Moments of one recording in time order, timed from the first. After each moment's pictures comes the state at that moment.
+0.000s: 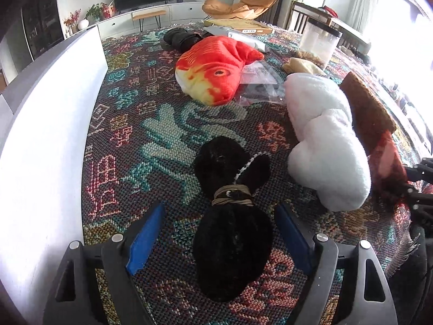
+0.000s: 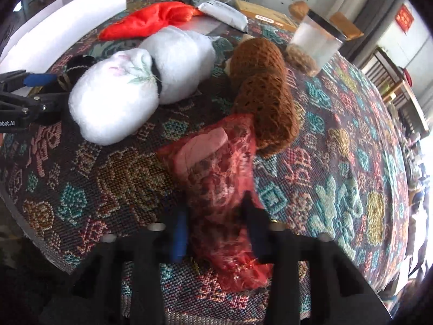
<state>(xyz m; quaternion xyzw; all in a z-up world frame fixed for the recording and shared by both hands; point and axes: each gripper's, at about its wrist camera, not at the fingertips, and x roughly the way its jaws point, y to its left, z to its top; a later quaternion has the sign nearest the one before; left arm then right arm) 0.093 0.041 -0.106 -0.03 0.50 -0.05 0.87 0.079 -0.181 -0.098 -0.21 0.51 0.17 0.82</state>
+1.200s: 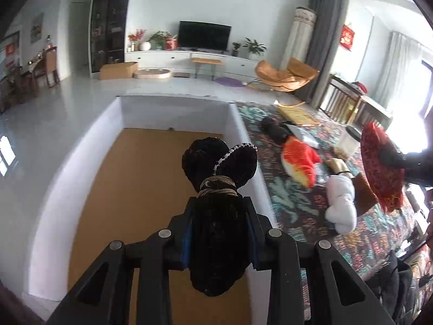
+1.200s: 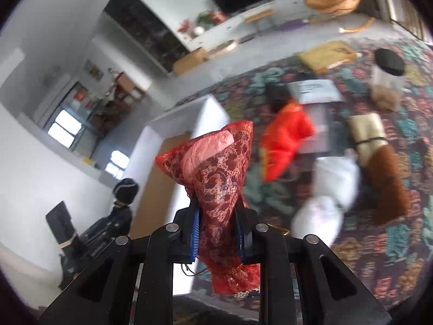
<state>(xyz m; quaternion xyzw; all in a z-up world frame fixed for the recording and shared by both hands) -0.036 0.234 0.028 -0.11 0.36 0.07 0.92 0.079 -0.040 0.053 0.14 0.47 0.37 0.79</state>
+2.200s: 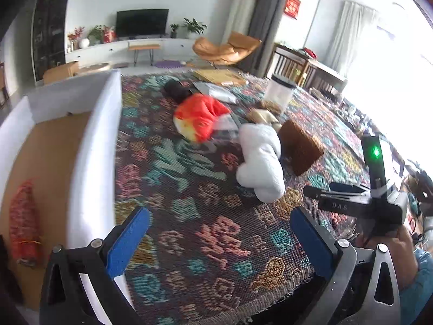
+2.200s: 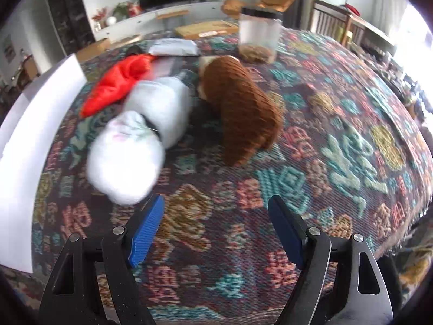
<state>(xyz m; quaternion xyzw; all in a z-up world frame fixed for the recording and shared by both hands) 0.014 0.033 -0.038 -0.07 0.40 -0.10 0.91 0.073 -0.166 -0.098 -0.01 0.49 0.06 0.87</state>
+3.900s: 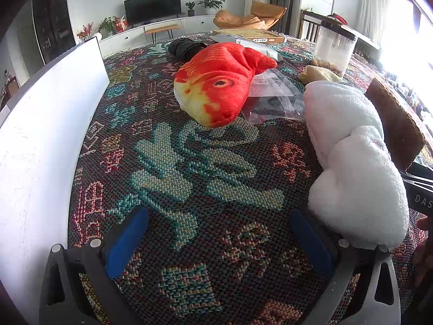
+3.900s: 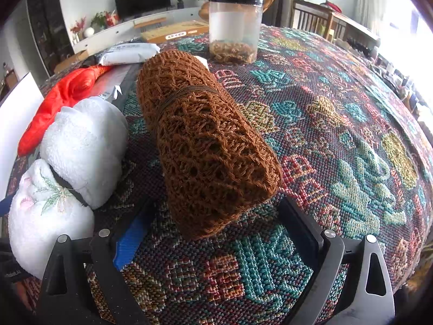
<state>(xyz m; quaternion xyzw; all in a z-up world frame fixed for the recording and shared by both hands) 0.130 0.017 -0.128 0.00 0.46 0.00 0.89 0.142 -0.177 -0.131 0.00 0.46 0.02 0.89</state>
